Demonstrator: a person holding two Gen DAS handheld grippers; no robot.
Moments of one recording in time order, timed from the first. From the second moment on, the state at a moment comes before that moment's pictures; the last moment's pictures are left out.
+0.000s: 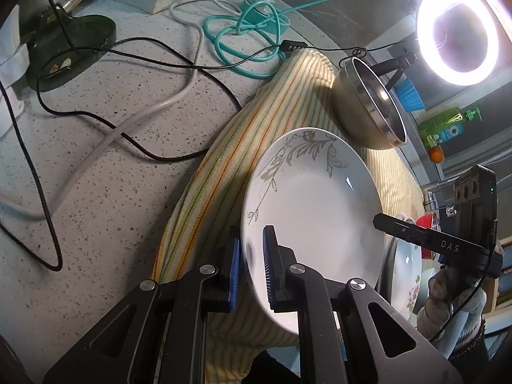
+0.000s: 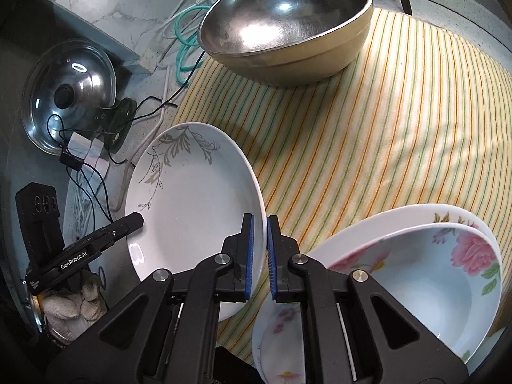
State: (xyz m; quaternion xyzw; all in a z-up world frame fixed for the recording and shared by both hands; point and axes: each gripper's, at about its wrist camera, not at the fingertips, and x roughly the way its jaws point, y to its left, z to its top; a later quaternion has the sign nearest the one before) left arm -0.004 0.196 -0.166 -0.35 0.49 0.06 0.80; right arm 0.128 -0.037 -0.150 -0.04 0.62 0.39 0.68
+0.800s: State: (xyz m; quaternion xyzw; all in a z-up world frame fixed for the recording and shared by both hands) left arm 0.030 0.154 -0.109 -0.31 0.46 -0.02 0.83; right arm 0.117 -0.131 -0.100 0.05 0.59 0.36 0.72
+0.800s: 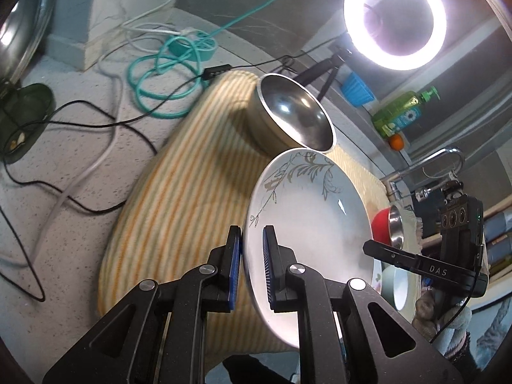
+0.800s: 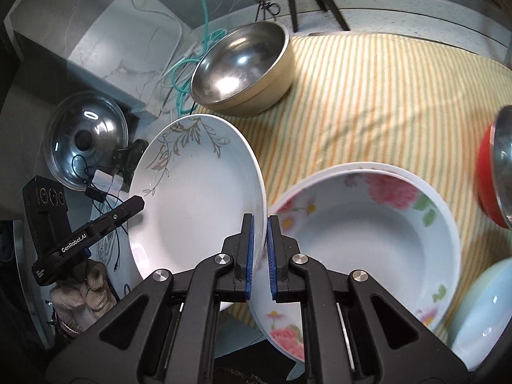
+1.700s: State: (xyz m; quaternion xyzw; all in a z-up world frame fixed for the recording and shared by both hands) left arm 0.085 0.038 -0.122 -0.22 0.51 -0.13 0.82; right arm 0.092 -0.268 -0.112 0.13 0.59 0.25 0.76
